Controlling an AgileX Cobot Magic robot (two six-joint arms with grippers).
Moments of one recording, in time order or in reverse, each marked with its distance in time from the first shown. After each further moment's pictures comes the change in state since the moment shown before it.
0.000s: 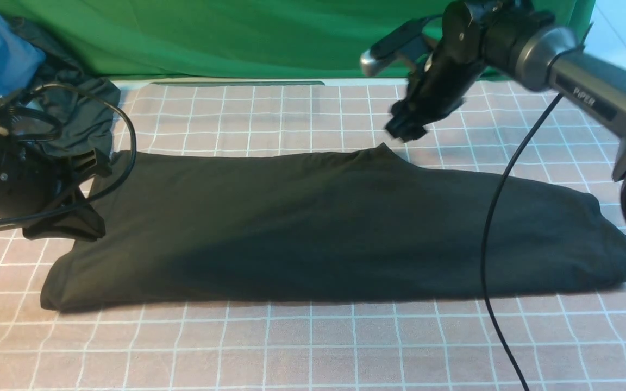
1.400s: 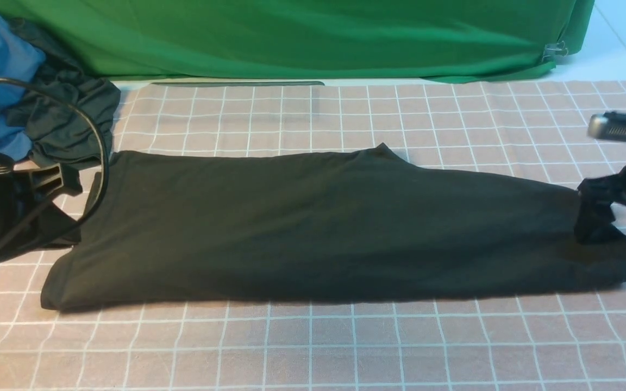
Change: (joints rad) right arm -0.455 -0.392 0.865 0.280 -0.065 0.140; left arm 0.000 -0.328 0.163 -0.002 -0.030 0.025
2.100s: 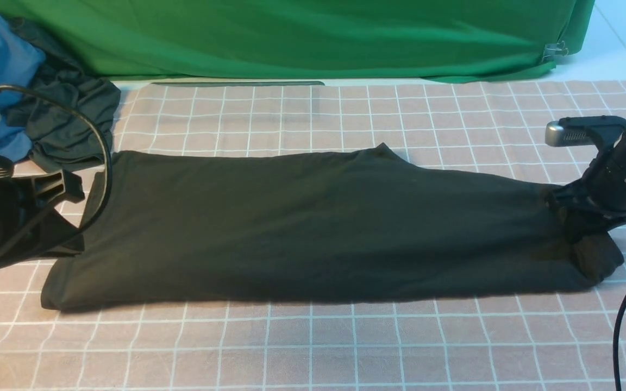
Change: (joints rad) right arm 0.085 0.011 0.000 -0.057 -0.066 -0.060; left arm 0.000 0.000 0.001 -0.008 0.037 0.002
